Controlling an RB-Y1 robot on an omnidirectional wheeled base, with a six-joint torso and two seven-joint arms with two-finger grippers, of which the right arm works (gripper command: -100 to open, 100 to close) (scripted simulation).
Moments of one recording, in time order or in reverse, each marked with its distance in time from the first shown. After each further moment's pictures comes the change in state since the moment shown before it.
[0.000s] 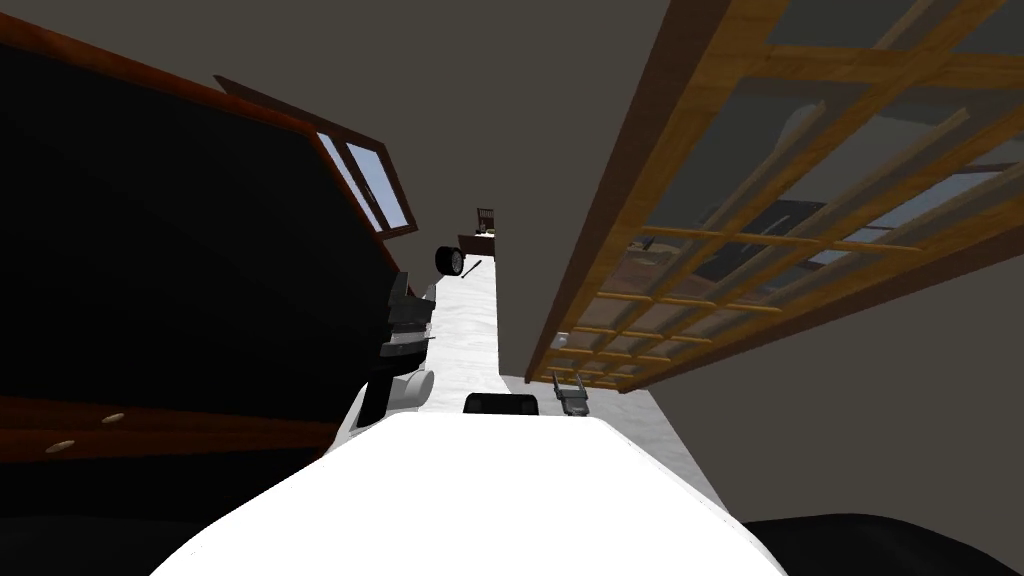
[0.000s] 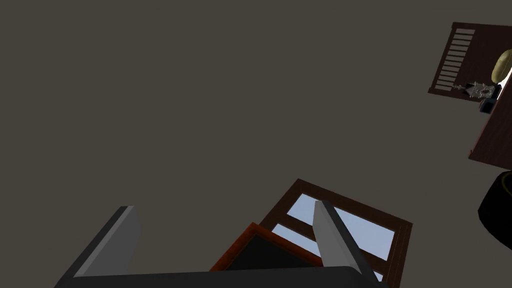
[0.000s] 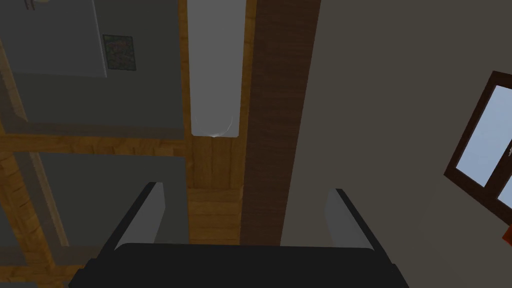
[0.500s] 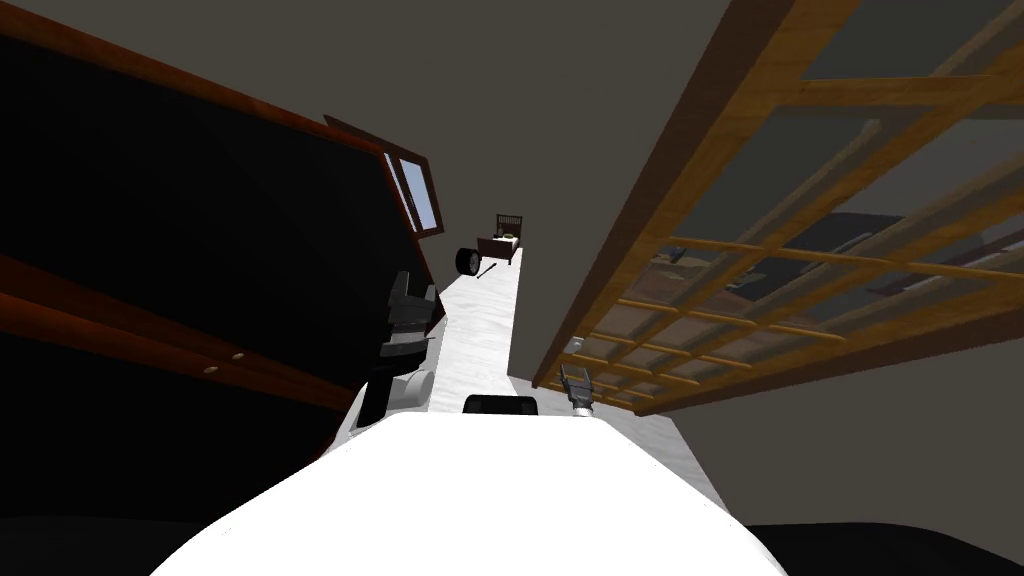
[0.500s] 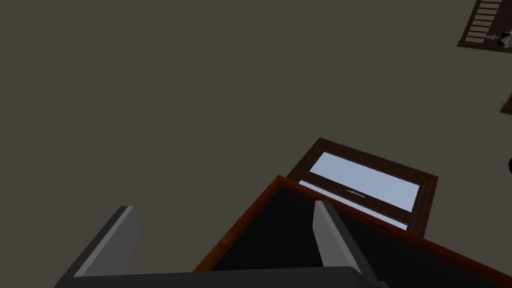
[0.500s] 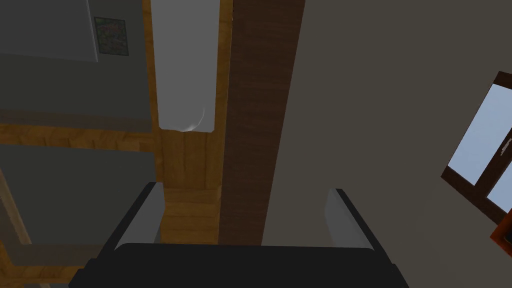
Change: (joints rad) arm -0.101 -0.009 -0.064 0.046 -0.092 0.070 0.058
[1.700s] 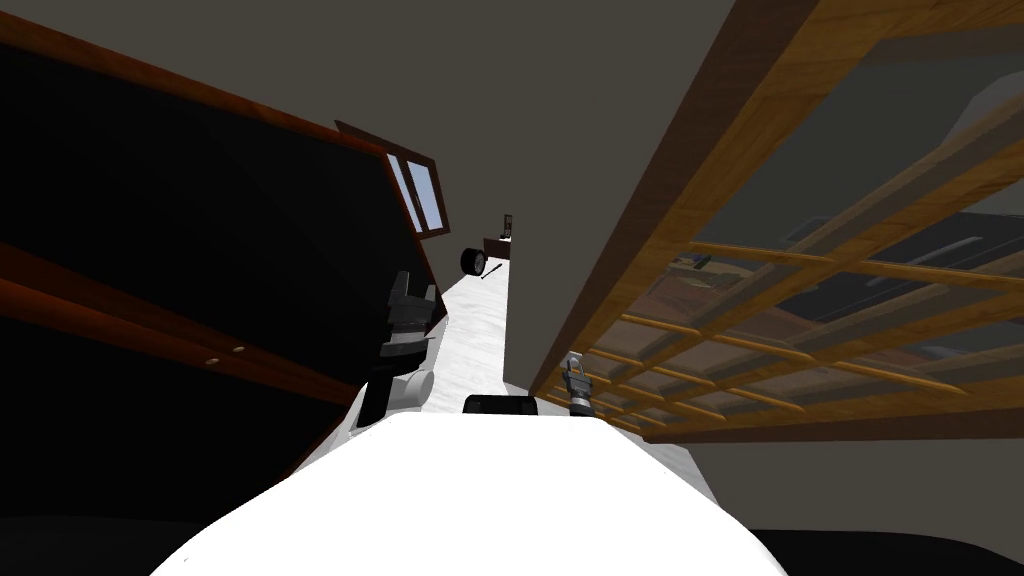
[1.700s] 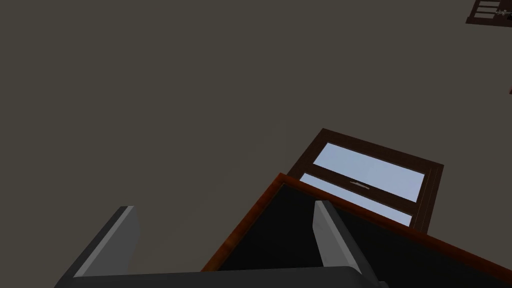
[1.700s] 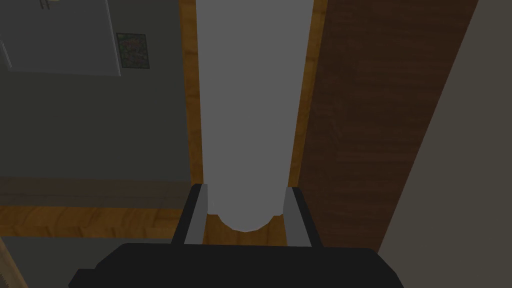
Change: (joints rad) arm -0.077 0.051 -0.054 0.028 -0.086 0.071 0.053
